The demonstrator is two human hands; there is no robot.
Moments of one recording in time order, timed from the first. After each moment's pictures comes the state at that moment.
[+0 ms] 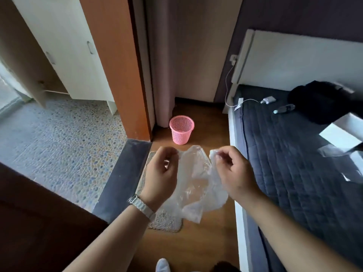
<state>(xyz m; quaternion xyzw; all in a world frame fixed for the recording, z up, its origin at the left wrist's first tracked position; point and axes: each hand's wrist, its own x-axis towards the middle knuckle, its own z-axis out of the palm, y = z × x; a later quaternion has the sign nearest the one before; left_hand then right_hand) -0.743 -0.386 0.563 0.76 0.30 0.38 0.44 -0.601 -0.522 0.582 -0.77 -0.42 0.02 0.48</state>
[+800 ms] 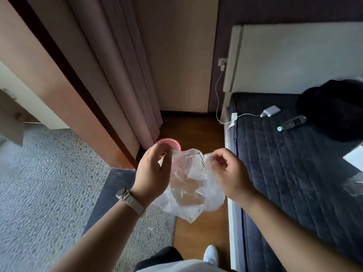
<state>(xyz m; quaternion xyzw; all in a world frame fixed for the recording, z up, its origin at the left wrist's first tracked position) -0.329 -0.251 0.569 0.86 0.26 0.34 0.28 -0.181 -0.402 0.555 -0.73 -0.39 0.13 0.54</state>
